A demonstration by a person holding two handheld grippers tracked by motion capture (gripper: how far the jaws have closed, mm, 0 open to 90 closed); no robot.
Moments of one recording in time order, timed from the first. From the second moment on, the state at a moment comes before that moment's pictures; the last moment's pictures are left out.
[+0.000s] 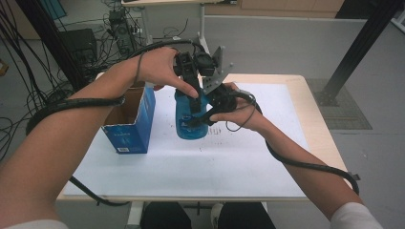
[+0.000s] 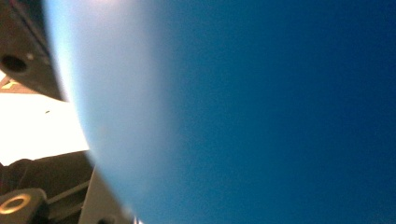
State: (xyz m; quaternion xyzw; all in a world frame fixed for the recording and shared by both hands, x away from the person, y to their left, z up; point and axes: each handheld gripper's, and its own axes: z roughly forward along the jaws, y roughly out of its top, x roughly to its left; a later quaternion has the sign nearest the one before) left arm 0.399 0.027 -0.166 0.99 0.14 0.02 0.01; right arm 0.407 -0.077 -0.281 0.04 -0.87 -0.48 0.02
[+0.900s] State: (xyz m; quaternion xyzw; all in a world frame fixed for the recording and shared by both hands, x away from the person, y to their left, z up) left arm 0.397 0.026 -0.165 0.99 0.13 0.01 0.01; right arm 0.407 -0.078 -0.281 0.04 -0.88 -0.48 0.02
